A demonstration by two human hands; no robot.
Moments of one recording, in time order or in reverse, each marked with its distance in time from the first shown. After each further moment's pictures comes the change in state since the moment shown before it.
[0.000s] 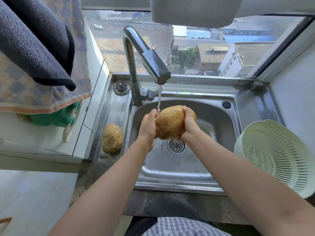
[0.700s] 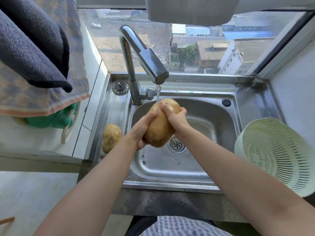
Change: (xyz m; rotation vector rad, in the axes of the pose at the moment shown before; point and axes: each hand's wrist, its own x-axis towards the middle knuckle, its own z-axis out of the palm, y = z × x) left_hand 0.005 0.007 -0.027 -0.036 -0.196 -0.272; right_hand -0.012 0.001 0.019 -0.386 -0.157 -0.305
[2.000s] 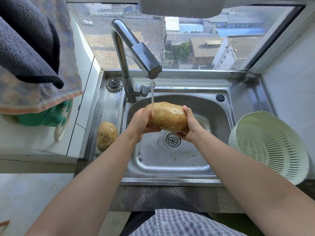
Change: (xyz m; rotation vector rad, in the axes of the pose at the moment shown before) left_hand 0.009 0.001 0.013 0.092 0.086 0.208; right_hand 0.026 0.034 -0.055 0.388 0.113 0.295
